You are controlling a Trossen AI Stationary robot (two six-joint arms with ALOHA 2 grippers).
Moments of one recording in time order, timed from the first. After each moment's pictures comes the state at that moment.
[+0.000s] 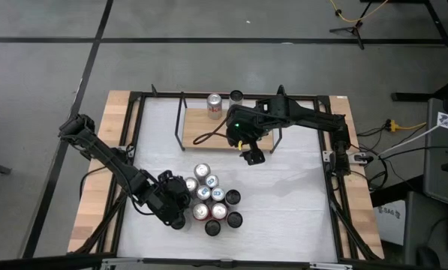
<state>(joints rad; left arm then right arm) -0.63 1.47 1.12 -0.81 -0.37 -1.02 -0.01 1.98 2.33 -1.51 -0.06 -0.32</state>
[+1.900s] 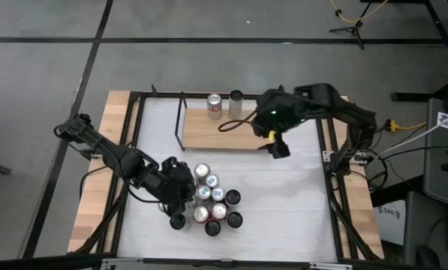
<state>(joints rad) -0.52 1.45 1.47 -1.01 -0.30 -0.82 -0.01 1.77 2.33 -1.57 -0.06 -0.32</state>
